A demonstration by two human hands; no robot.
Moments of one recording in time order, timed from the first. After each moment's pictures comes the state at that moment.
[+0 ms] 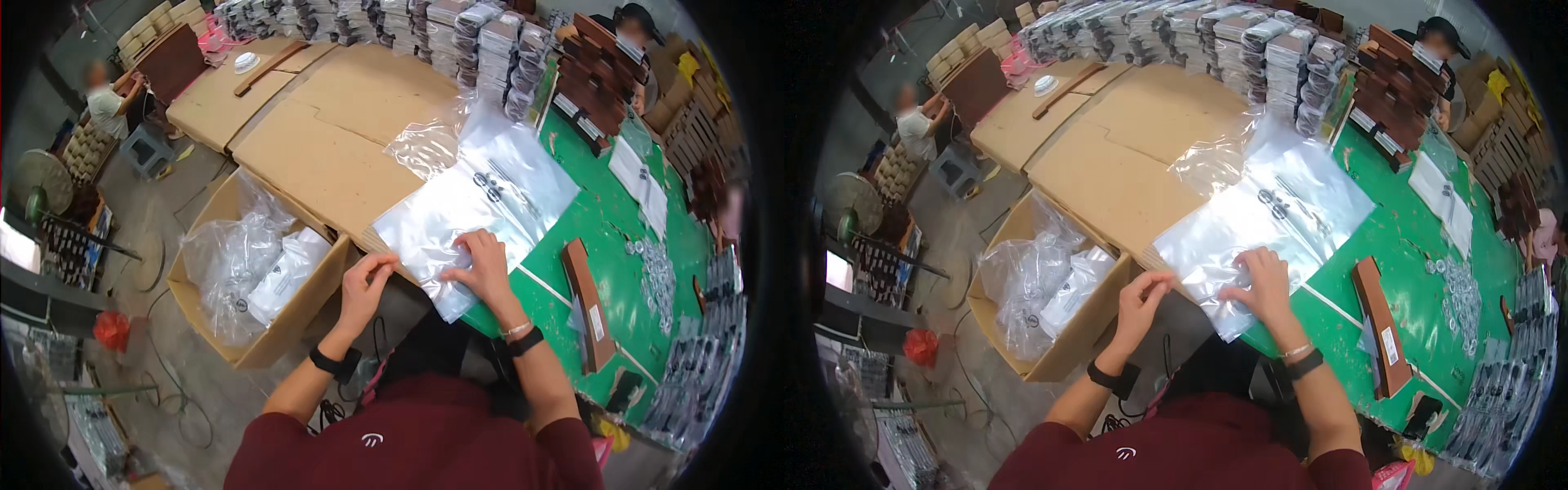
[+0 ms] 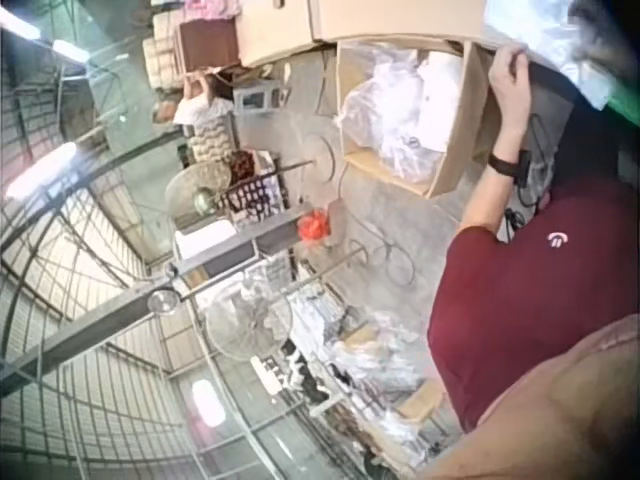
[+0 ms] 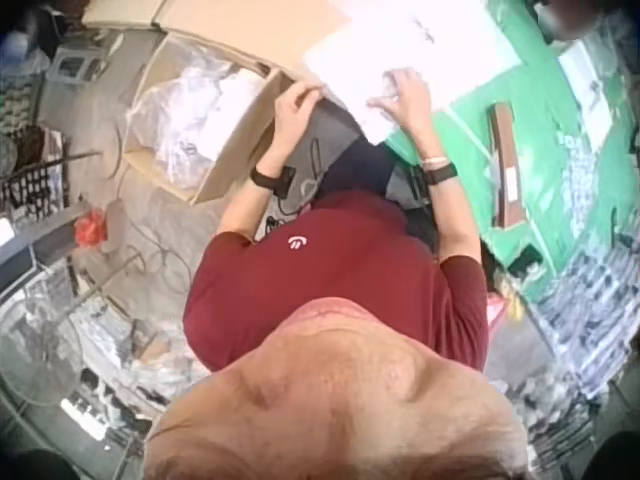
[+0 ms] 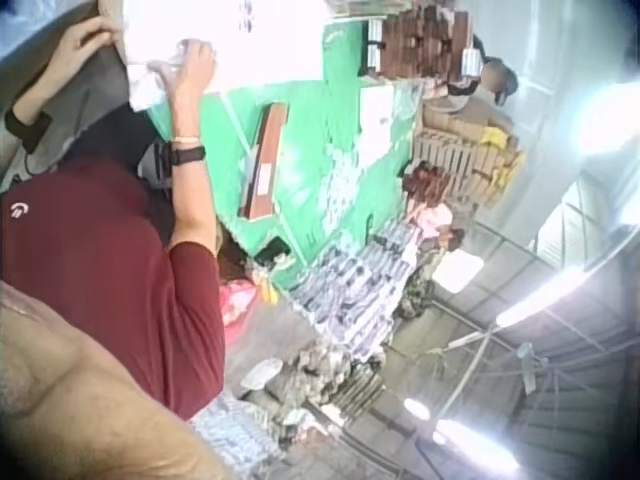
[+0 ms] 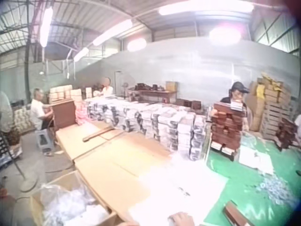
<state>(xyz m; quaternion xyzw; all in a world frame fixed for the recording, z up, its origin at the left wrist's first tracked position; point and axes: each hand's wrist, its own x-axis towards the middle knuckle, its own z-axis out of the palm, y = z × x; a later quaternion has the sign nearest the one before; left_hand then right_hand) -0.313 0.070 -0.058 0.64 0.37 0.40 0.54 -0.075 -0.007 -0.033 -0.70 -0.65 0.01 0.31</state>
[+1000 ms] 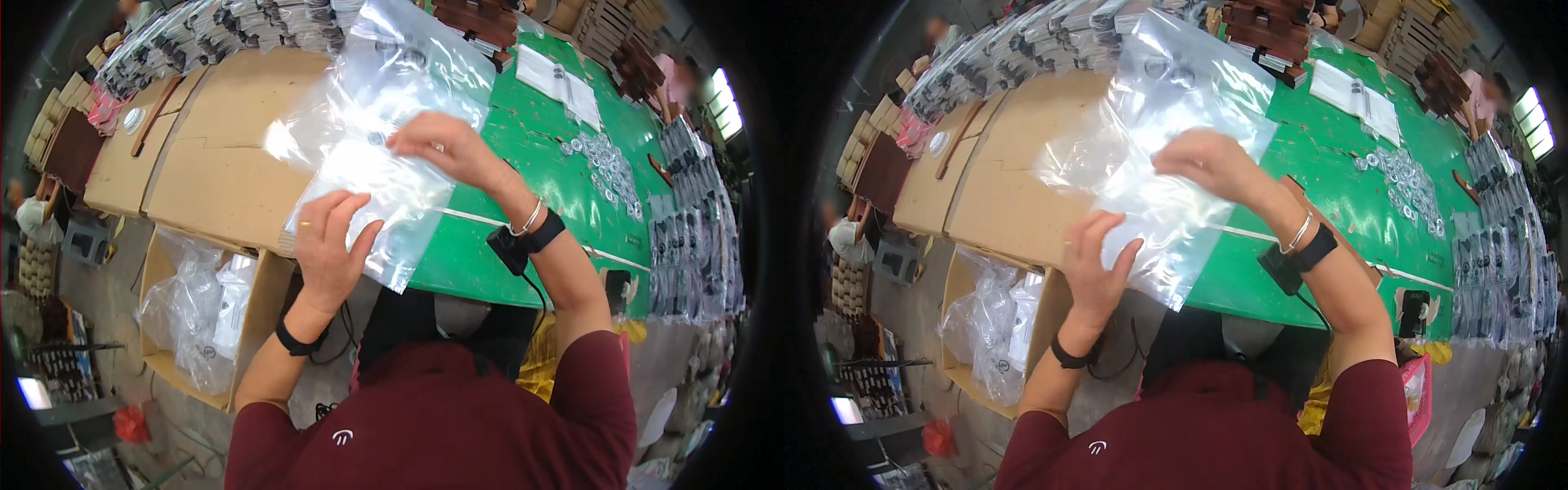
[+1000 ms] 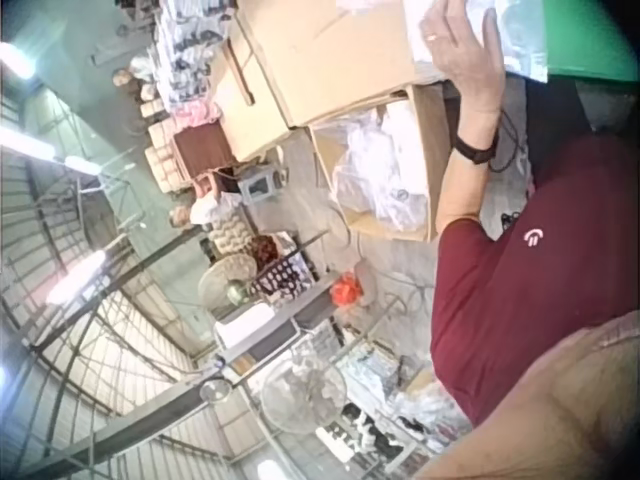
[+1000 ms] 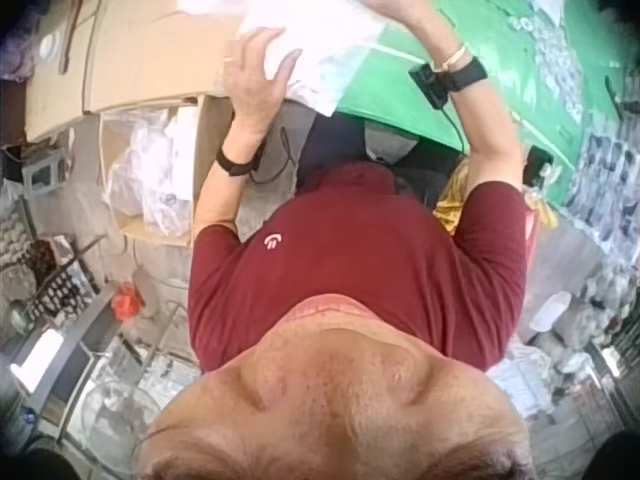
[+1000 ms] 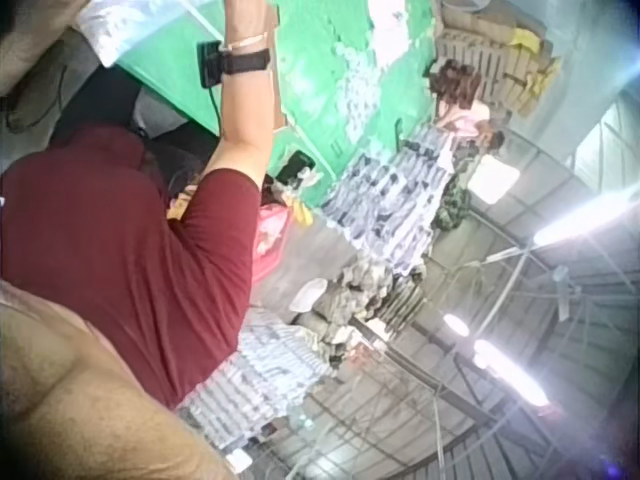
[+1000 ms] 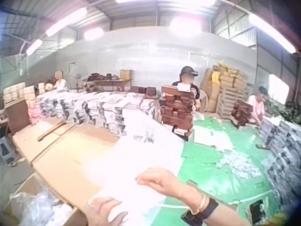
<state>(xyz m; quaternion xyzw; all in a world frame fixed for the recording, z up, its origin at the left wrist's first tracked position) -0.238 0.083 0.037 0.88 0.18 0.37 0.24 0.018 0.030 0.071 -0.54 -0.74 0.03 0.41</state>
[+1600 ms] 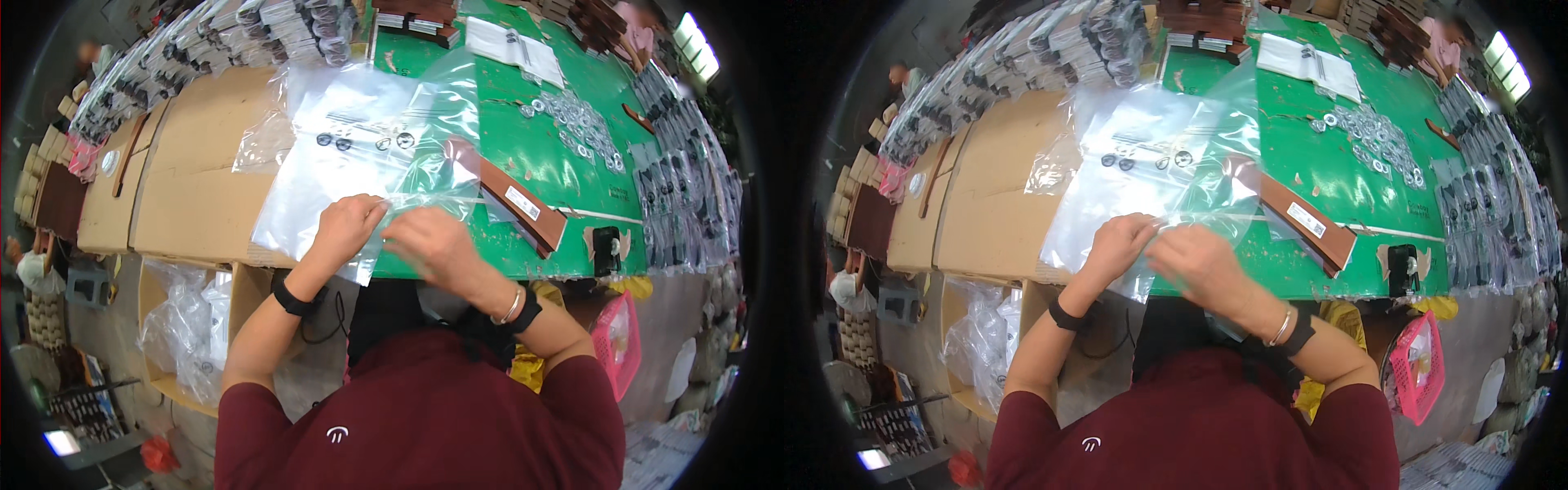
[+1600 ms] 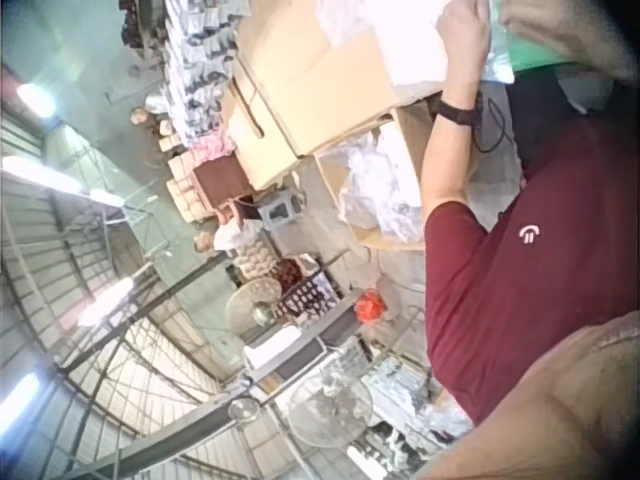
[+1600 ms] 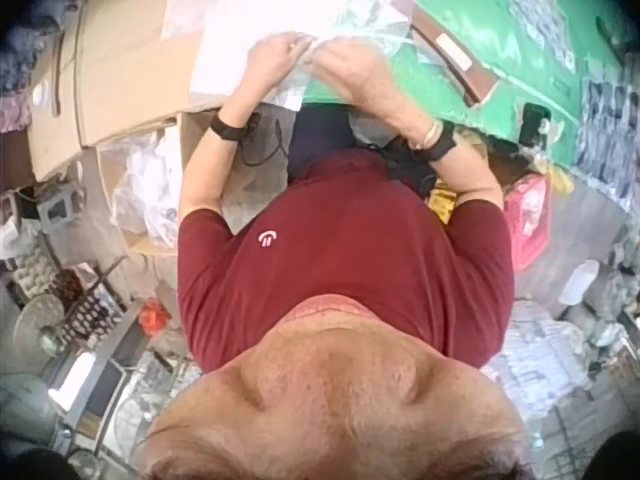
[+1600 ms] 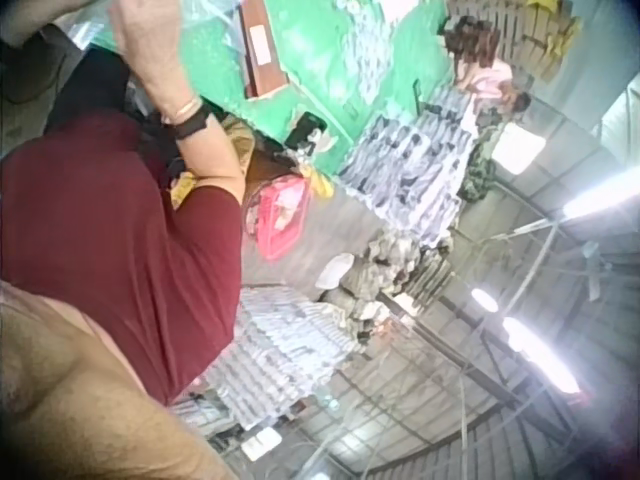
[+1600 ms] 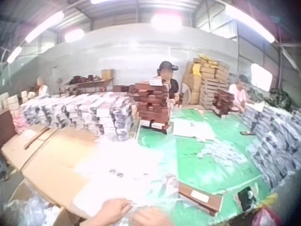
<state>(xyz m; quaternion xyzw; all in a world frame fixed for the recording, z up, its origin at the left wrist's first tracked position) -0.163 0.078 -0.002 0.95 0.12 0.11 0.28 -0.075 -0.107 0.034 -0.70 -0.64 -0.03 0.32</state>
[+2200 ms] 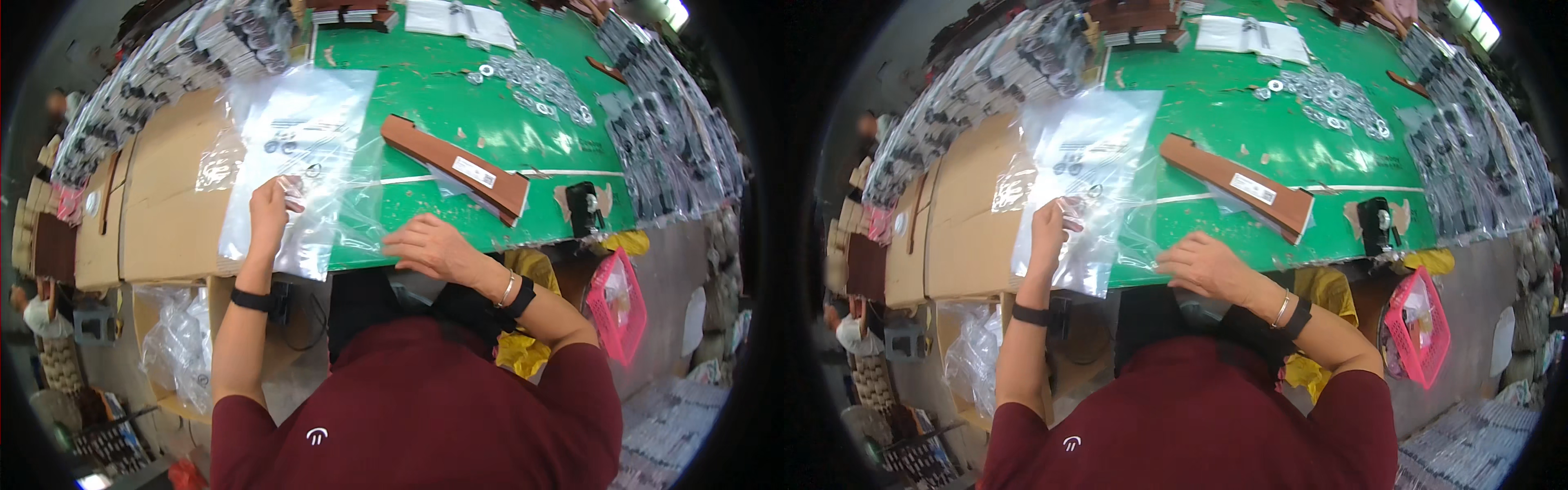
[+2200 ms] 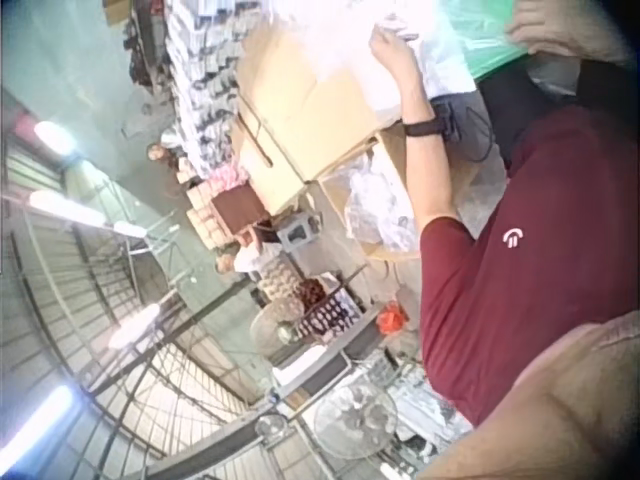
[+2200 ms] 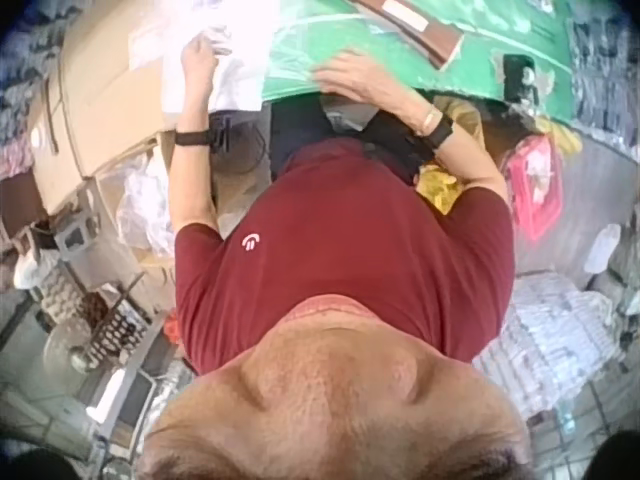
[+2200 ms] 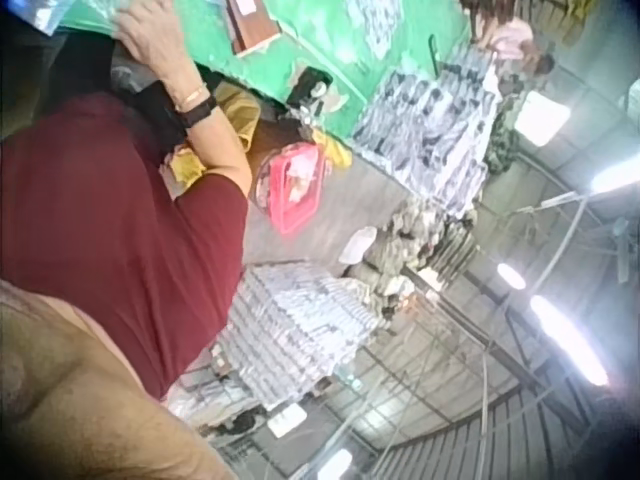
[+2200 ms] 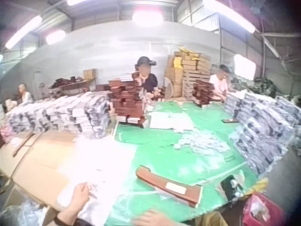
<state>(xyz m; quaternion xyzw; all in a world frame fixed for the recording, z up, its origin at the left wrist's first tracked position) -0.161 0.110 -0.002 0.78 0.30 0.16 0.53 -0.043 -0.189 -0.020 -0.64 -0.70 -0.02 0.32</state>
